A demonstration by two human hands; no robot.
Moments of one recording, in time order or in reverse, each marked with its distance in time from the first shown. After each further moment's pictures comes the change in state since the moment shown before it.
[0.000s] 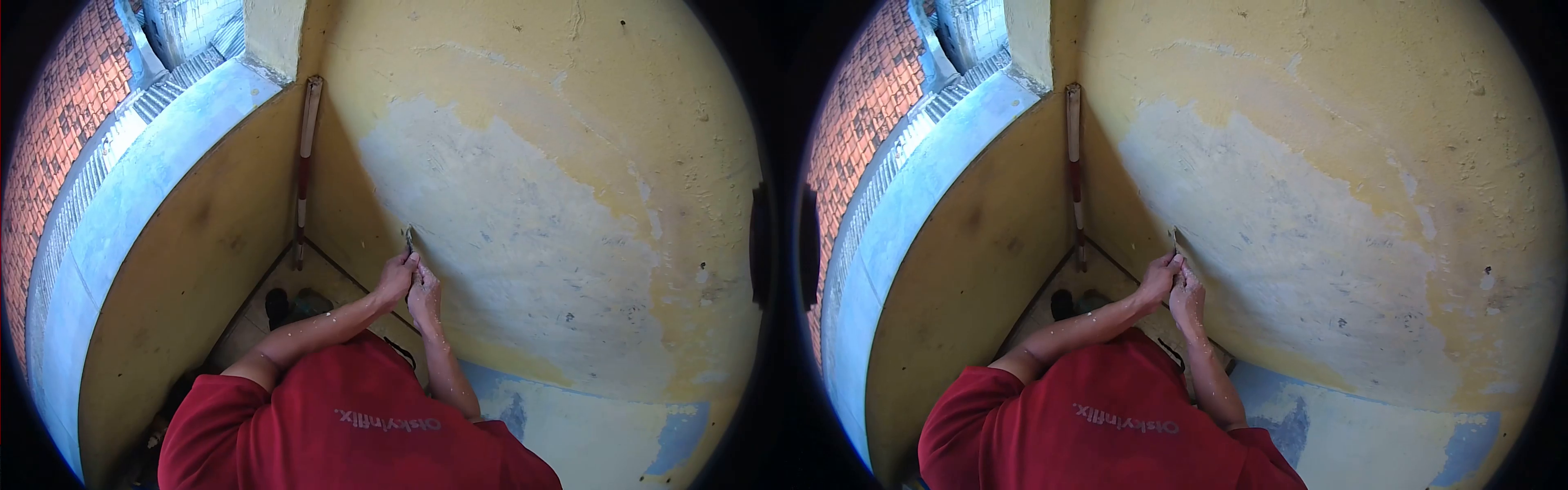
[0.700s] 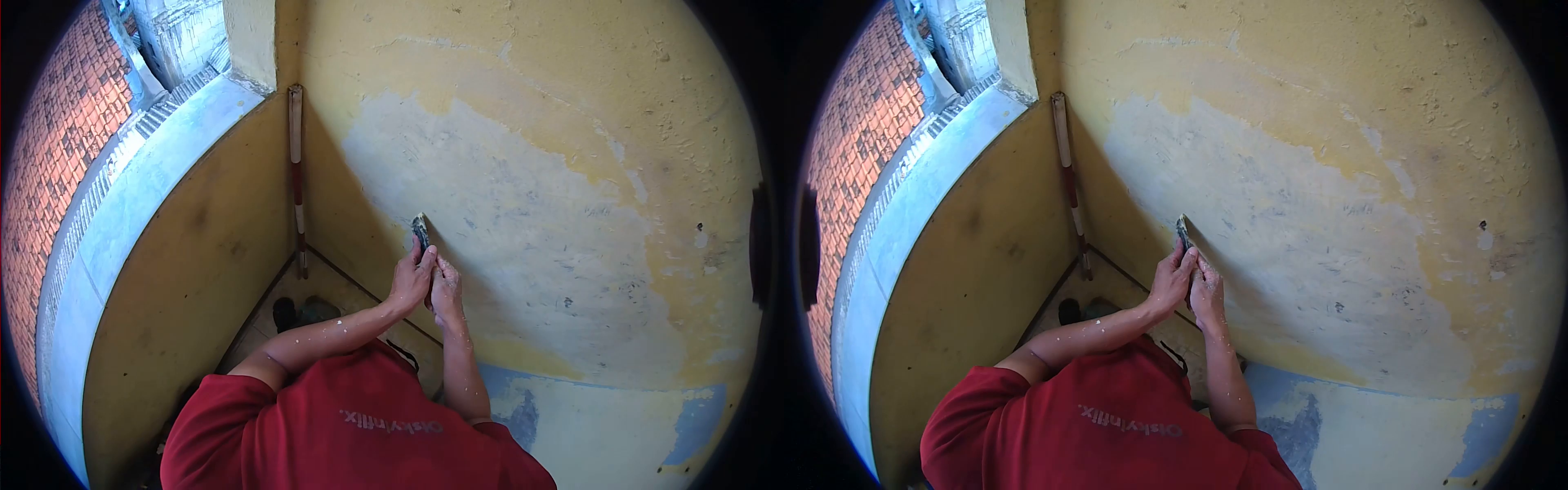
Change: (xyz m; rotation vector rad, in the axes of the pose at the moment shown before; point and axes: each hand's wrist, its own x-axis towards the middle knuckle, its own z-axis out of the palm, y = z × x) left_hand -0.031 0.022 0.050 0.176 0.059 0.225; right_hand -0.009 -0.019 -0.065 0.350 -0.113 0.073
